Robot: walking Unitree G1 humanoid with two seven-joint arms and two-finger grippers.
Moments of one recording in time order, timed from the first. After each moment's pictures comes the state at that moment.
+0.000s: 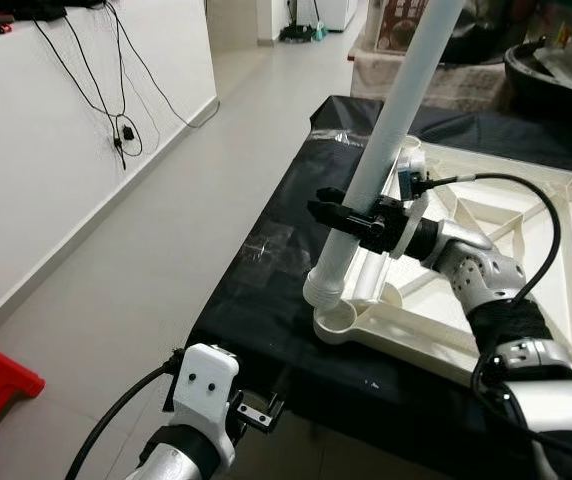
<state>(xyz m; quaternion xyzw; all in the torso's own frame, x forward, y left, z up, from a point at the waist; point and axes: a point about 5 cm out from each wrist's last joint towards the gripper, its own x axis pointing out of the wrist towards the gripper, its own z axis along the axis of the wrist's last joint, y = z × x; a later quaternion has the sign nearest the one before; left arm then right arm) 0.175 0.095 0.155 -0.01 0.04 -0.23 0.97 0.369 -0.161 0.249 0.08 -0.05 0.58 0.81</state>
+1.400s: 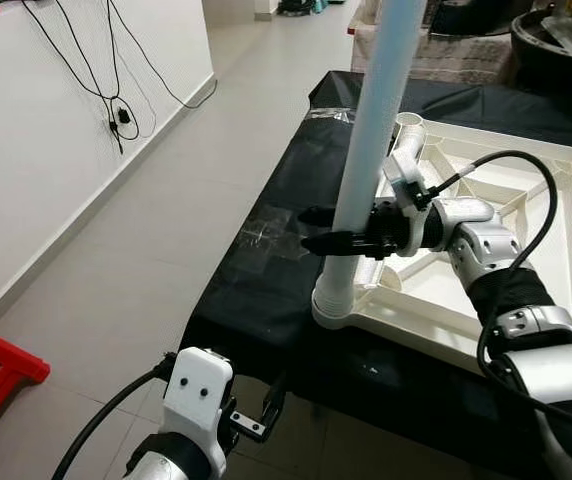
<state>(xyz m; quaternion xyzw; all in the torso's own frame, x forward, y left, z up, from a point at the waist) 0.166 0.099 0.158 0.00 0.06 -0.23 0.97 0.360 -0.144 0.255 -0.09 -0.04 0.71 0.70</state>
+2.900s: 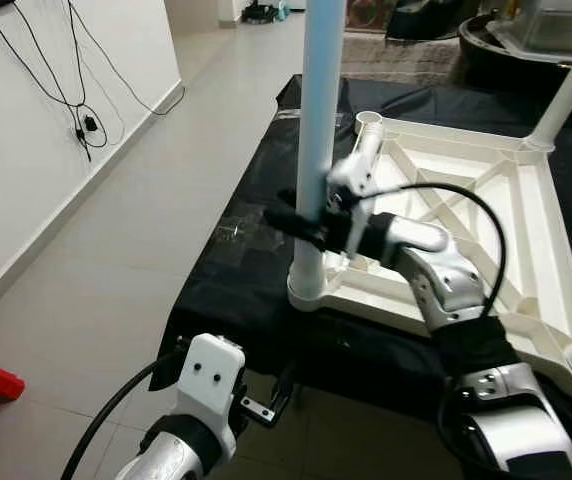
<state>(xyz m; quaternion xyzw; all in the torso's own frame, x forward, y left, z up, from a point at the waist) 0.180 0.091 0.161 0.01 0.04 -0.24 0.97 0.362 -0.100 0.238 -0.07 -0.01 0.42 0.90</state>
